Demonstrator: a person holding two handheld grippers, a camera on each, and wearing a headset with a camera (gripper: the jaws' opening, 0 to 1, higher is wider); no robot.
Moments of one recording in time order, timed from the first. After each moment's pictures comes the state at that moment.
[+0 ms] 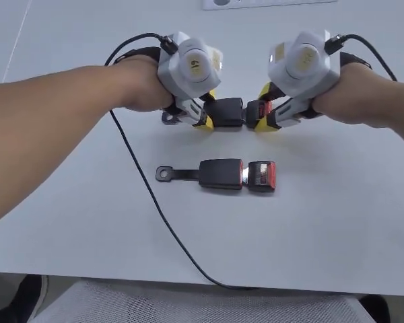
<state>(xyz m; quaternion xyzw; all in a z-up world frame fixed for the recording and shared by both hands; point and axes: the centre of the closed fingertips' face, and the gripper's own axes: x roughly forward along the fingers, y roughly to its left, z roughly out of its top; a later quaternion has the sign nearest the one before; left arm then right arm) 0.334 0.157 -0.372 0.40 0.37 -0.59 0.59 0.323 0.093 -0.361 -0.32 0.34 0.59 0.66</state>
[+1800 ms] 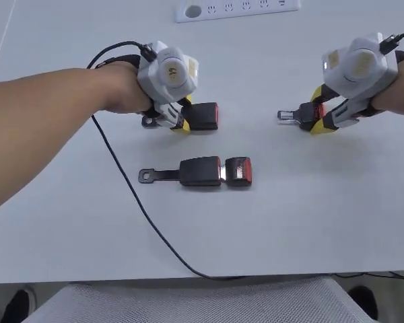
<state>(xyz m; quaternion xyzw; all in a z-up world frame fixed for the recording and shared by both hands) 0.323 0.159 -0.375 0.44 0.36 -0.59 0.57 0.294 -0.055 -0.373 -0.38 0.39 0.55 0.63</state>
